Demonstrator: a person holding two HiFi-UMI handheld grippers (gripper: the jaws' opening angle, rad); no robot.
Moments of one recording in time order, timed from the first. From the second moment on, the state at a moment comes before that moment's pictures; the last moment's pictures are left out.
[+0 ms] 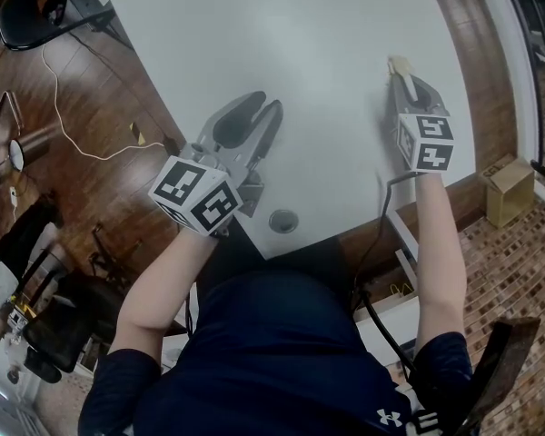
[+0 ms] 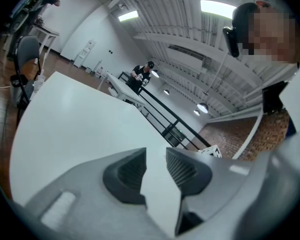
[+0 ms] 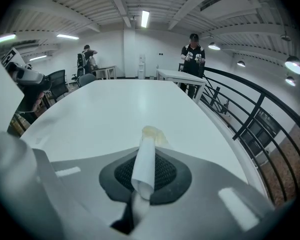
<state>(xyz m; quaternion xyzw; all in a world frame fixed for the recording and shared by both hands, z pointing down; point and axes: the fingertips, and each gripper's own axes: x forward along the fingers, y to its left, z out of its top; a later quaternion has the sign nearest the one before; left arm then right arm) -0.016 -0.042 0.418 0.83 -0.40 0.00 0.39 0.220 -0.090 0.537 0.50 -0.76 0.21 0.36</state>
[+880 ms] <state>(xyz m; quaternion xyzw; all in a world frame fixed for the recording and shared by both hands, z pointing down) -0.033 -0.039 0.418 0.83 -0.41 -0.01 0.39 0.184 -0.069 0.538 0.50 -0.77 0.25 0.33</state>
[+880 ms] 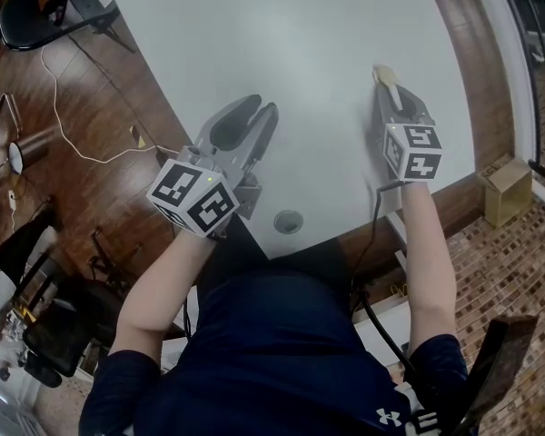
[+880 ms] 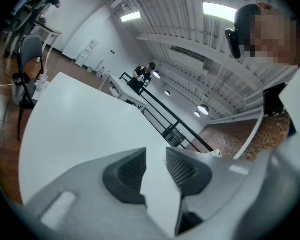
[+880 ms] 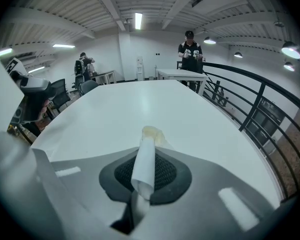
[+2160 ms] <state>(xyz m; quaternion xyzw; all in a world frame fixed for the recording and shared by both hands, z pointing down) -0.041 -0.030 0.415 0.82 -0.41 -0.02 0.40 0.110 -0.040 0.538 0.44 -0.80 0.23 0.34</state>
